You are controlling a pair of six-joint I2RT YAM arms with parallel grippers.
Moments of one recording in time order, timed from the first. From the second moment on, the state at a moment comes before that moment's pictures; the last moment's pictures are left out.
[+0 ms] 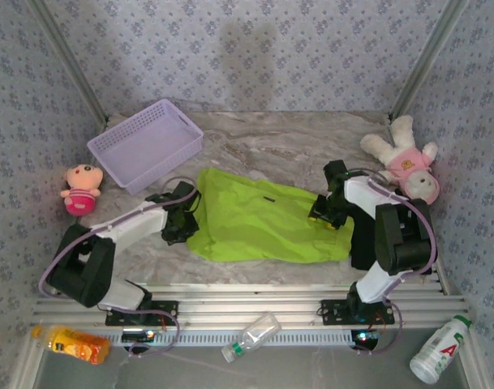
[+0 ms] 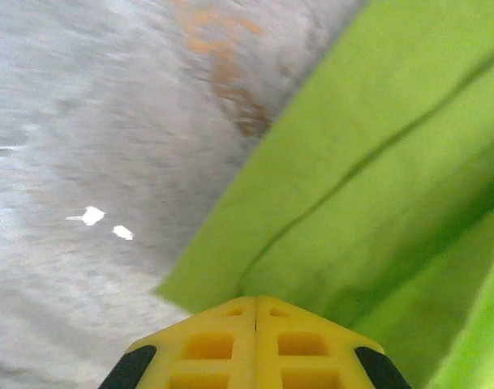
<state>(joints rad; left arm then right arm) -0.49 1.41 0.78 -0.75 -0.10 -0.92 0.17 1.64 0.97 -0.80 -0.14 0.58</state>
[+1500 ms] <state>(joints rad) -0.40 1.90 1.36 -0.66 -0.04 -0.65 -0.06 1.52 0.96 -0.88 -0.15 0.44</state>
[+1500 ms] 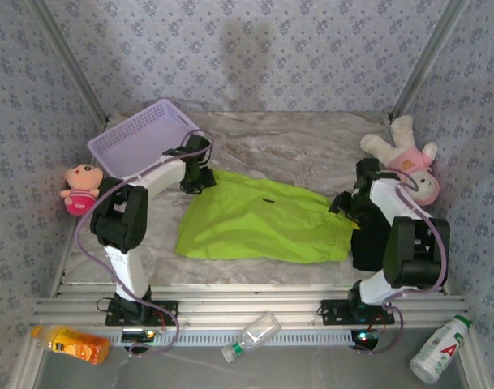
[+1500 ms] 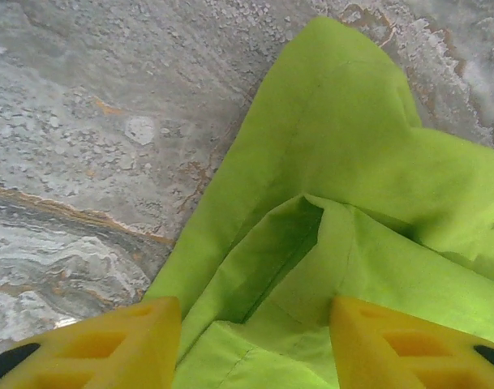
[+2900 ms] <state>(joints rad) -0.38 2.24 2.20 -1.03 -0.06 -0.57 -0.11 1.66 1.24 -0.71 -0.25 0.53</state>
